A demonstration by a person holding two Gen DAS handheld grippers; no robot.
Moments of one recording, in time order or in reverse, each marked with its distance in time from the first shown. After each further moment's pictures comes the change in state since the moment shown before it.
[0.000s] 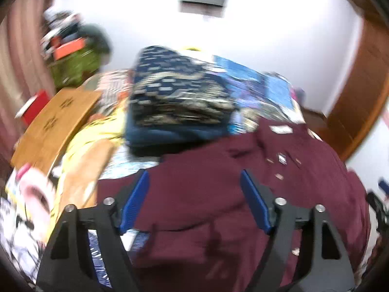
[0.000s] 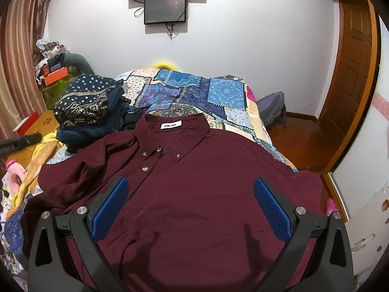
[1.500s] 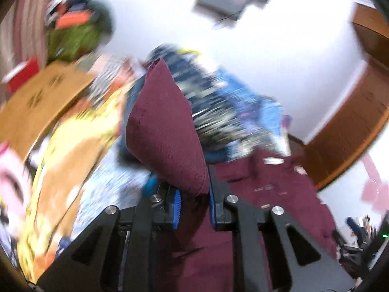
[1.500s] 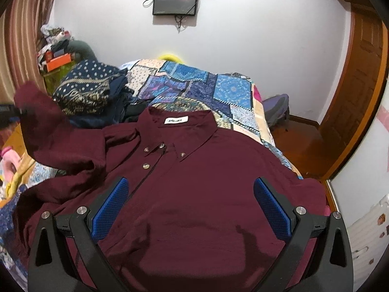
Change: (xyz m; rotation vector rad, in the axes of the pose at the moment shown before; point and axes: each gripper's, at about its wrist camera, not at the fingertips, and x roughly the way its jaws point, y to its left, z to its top) left arm 0.008 0.013 0.045 -0.133 -0.024 -0.211; right arm 0.014 0.009 0.004 -0.061 0.031 -0.005
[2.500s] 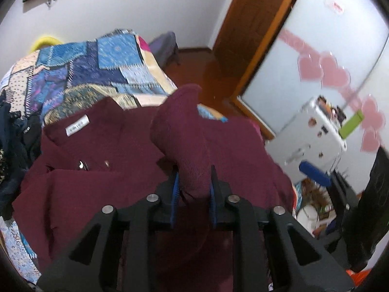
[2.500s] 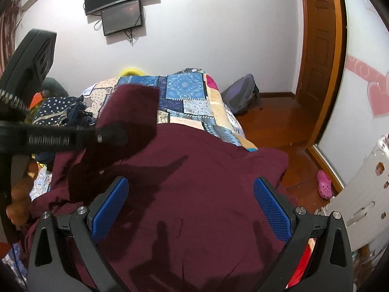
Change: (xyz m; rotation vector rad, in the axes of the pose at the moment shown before) left arm 0.085 -0.307 -0.095 0.577 0.434 -0.395; right arm -0.026 -0.107 -0.031 0.261 -0.001 -0.069
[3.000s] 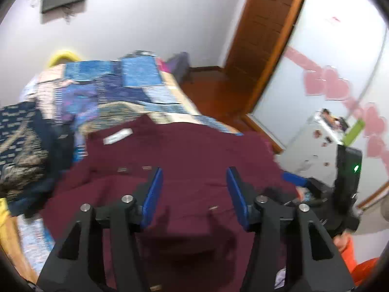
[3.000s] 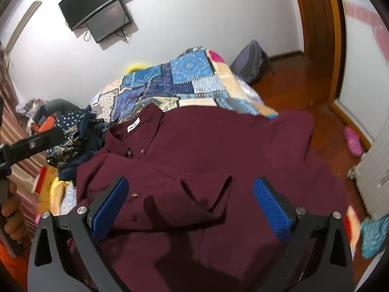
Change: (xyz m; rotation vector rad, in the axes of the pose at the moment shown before) left arm -0.085 0.040 -0.021 -0.009 -0.137 0.117; right arm 0.025 -0.022 -0.004 0.235 0.121 0.179
